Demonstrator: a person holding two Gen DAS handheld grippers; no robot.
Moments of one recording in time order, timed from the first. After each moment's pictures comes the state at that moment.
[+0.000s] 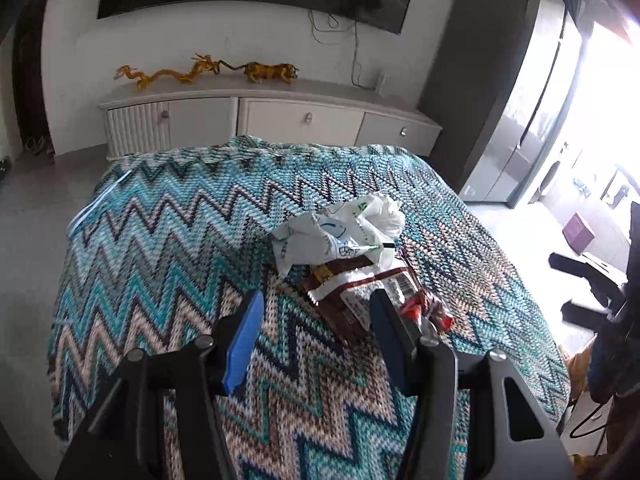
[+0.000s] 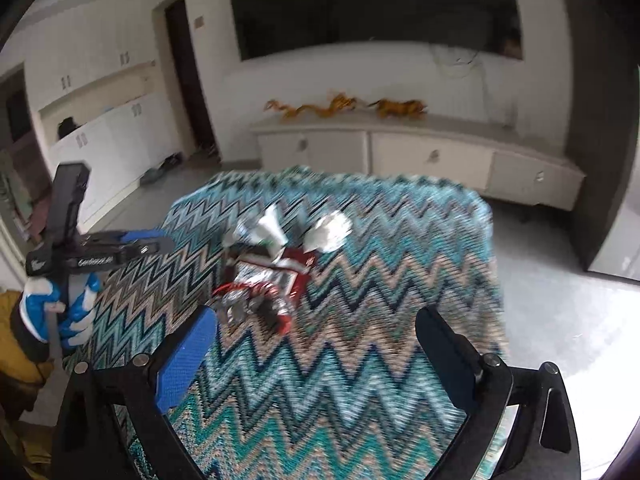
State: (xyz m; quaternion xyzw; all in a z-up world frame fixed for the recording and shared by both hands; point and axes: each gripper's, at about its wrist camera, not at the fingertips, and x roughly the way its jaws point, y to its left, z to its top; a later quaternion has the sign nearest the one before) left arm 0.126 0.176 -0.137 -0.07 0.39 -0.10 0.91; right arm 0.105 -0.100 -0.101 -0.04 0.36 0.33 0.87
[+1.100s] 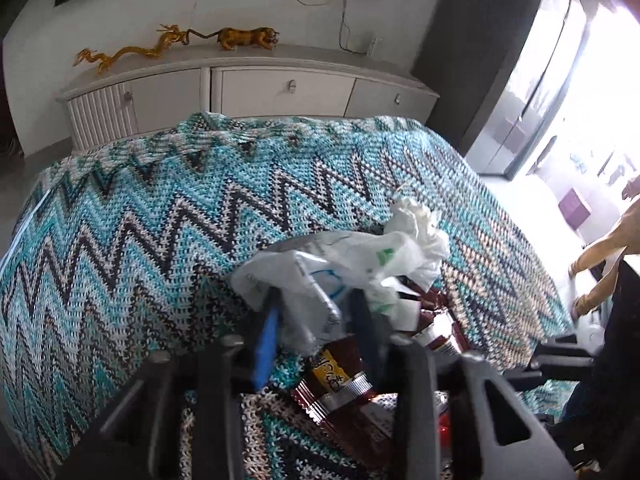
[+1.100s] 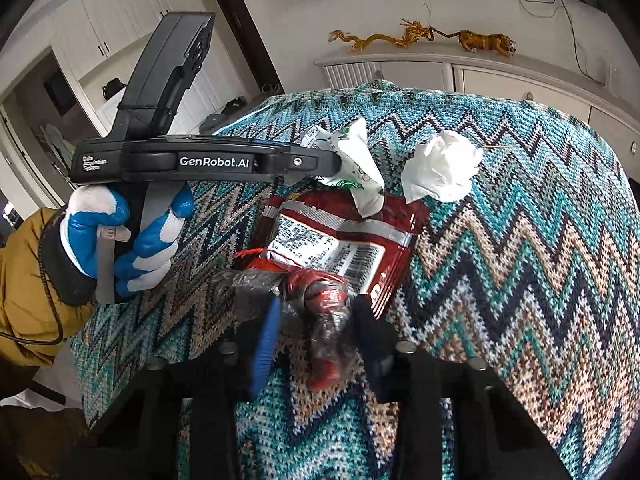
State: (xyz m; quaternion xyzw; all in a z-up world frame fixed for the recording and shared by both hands) left arm 0.238 0.160 -0.186 -0.07 0.44 -0.13 0.89; right arm 0.158 -0.022 -0.187 -0.04 0.43 0.44 0.79
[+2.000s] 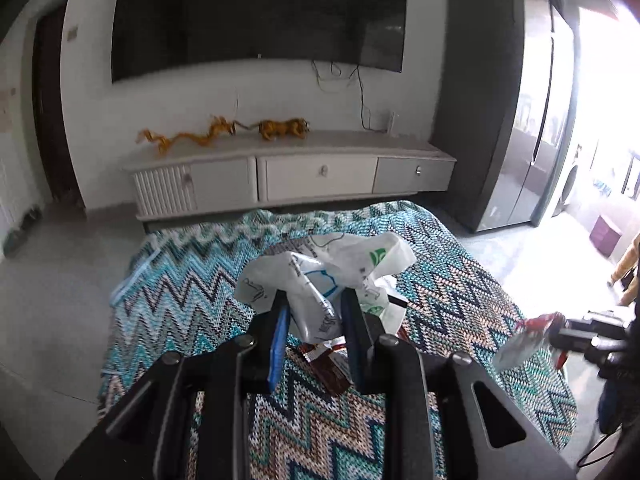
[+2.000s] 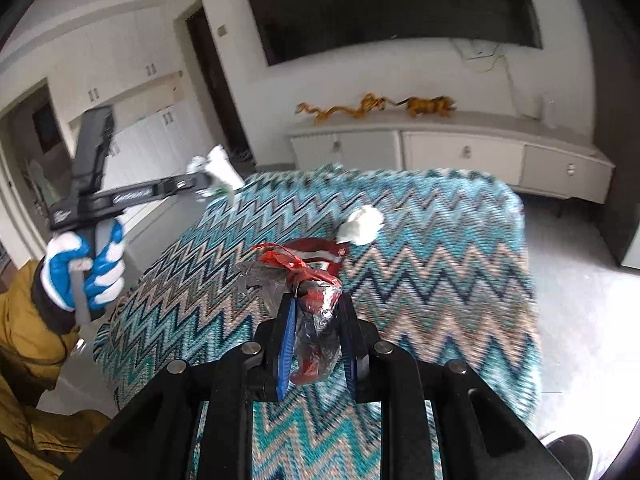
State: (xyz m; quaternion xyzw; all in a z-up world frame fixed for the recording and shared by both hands) left arm 0.101 0.140 -0.066 -0.01 0.30 -0.04 0.95; right arm 0.083 -0.125 -0.095 0.00 0.33 0.35 0.87
